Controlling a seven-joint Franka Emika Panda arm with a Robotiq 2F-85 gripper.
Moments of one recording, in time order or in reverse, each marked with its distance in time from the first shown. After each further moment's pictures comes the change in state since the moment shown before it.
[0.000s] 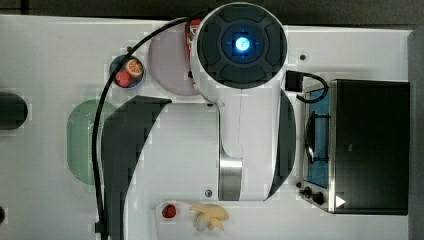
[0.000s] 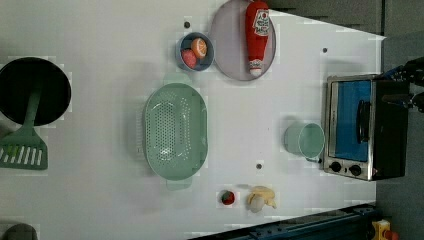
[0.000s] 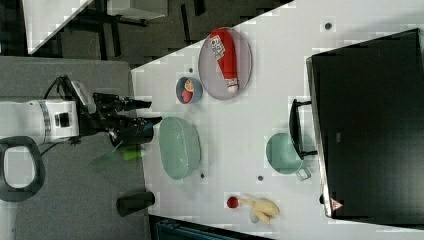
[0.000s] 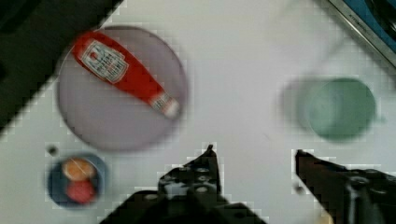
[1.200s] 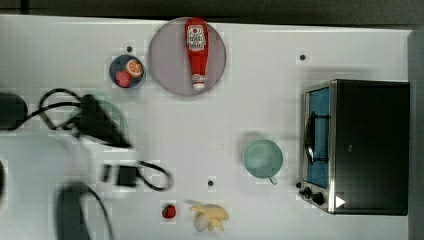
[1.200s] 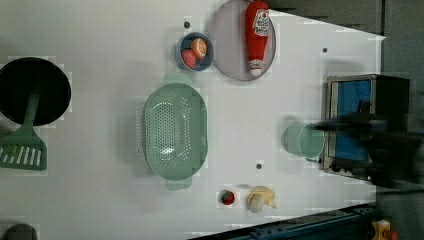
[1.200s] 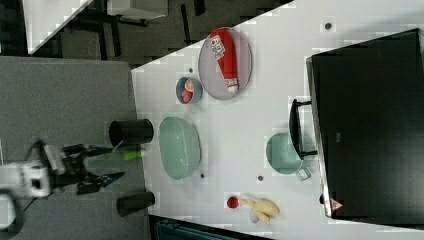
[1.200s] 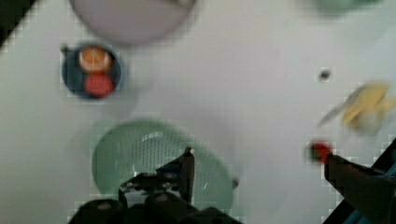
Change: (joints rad) arm 0.017 -0.168 0.408 -0.214 0.070 0.044 0.469
